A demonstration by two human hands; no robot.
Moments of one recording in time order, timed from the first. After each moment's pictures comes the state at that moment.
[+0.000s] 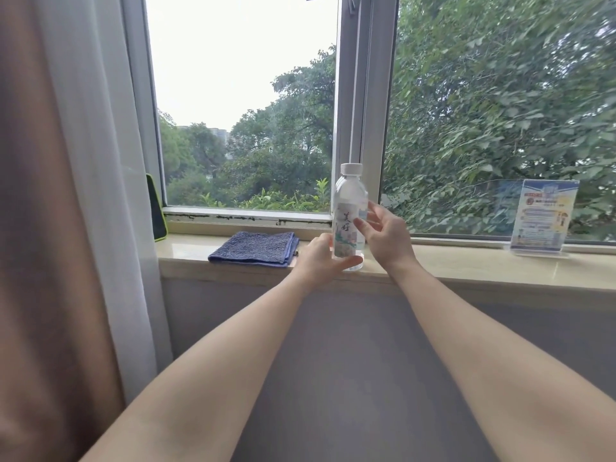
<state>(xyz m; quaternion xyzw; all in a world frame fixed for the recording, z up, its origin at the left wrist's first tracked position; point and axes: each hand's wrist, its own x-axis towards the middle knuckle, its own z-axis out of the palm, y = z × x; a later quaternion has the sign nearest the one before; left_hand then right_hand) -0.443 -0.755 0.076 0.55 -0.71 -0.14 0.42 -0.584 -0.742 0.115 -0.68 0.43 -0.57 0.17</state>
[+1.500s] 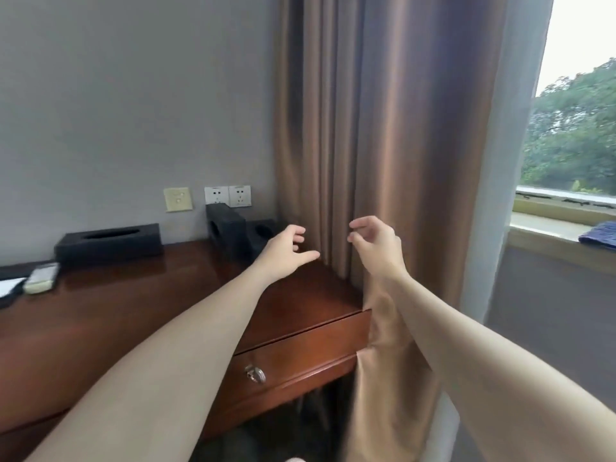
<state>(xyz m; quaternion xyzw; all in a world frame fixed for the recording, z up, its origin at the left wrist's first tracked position) -0.049 -0.319 0.028 0.82 -0.36 0.03 0.44 -0.161 -0.475 0.037 -0.81 0.14 -0.41 0.40</state>
